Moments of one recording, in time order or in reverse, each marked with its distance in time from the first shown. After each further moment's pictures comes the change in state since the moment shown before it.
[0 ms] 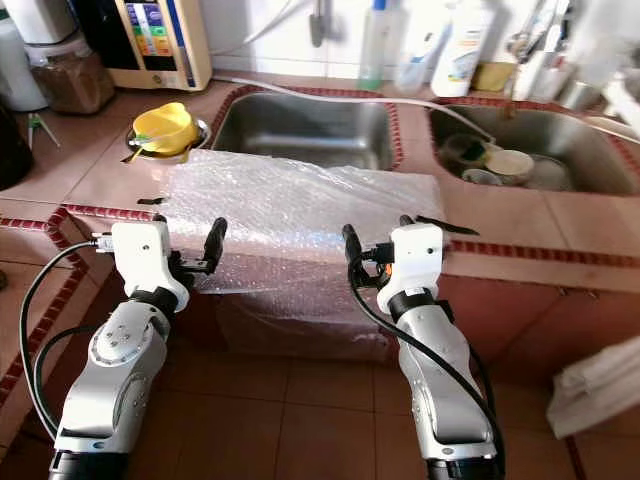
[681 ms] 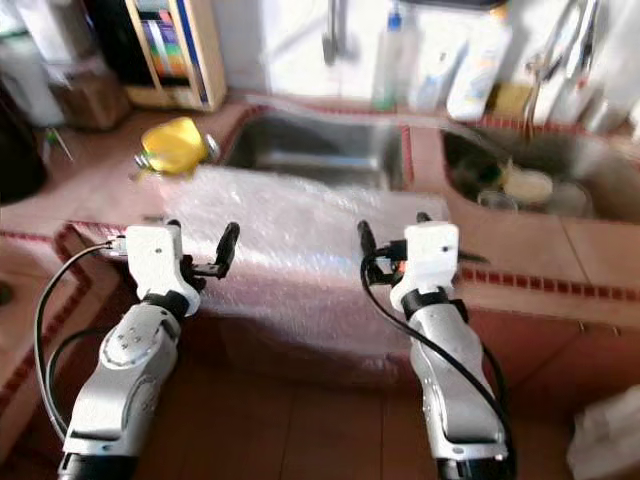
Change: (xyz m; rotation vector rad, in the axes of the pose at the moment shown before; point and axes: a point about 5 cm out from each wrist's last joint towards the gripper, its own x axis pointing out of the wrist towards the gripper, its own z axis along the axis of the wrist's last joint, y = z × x) left arm 0.000 -0.009 -0.001 -0.012 0.009 -0.028; right arm -0.001 -0.009 0.006 -0.022 -0.027 -0.042
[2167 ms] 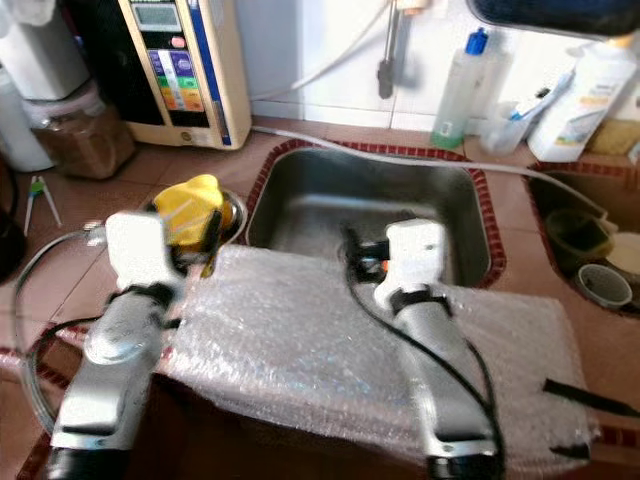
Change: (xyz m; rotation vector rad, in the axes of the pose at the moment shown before) left arm 0.004 -0.001 0.022 0.086 -0.118 0.024; right arm 0.002 0.006 -0.002 -0.003 0.000 0.031
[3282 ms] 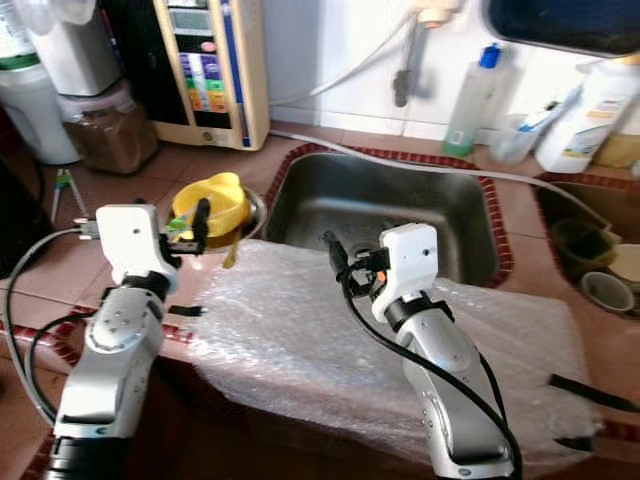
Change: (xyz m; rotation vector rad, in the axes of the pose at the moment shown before) left arm 0.004 0.015 -0.006 -0.019 0.047 0.107; right arm -0.014 0.013 0.013 0.045 0.022 0.170
